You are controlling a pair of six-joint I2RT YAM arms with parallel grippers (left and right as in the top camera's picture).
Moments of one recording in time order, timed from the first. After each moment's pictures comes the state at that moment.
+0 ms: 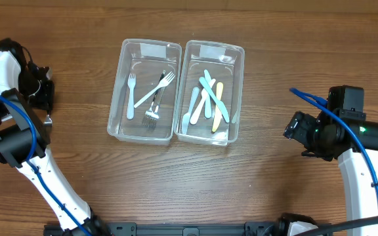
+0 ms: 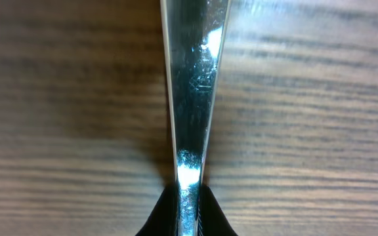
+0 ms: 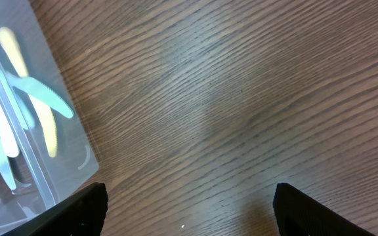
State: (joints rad) left arm 0.47 2.37 1.92 -1.24 -0.01 0.33; right arm -0.14 1.19 1.10 -1.18 -0.06 0.36
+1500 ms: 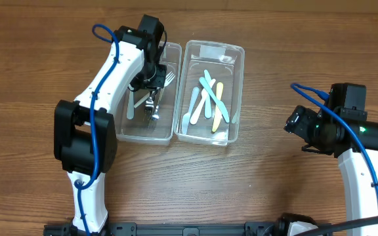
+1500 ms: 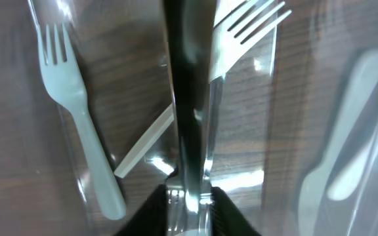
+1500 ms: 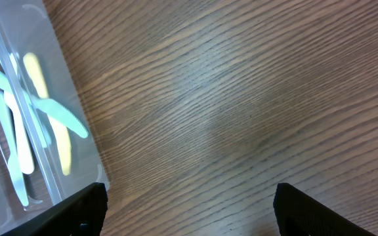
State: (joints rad) left arm -0.29 2.13 1.85 -1.18 0.03 -0.18; right arm -0.14 1.19 1.10 -1.10 -0.07 0.36
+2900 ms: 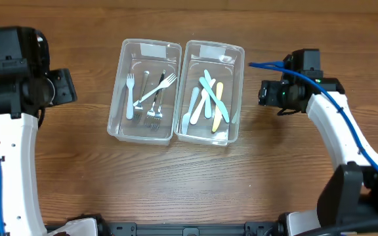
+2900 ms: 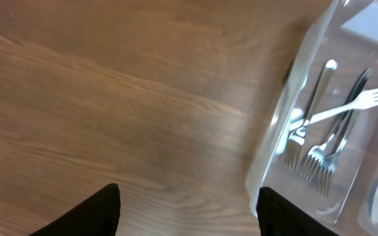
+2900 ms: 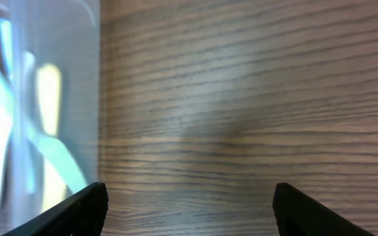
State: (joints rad) left arm 0.15 1.40 1.59 -1.28 -0.11 -0.15; right arm 0.01 1.67 1.21 -0.75 -0.09 0.12
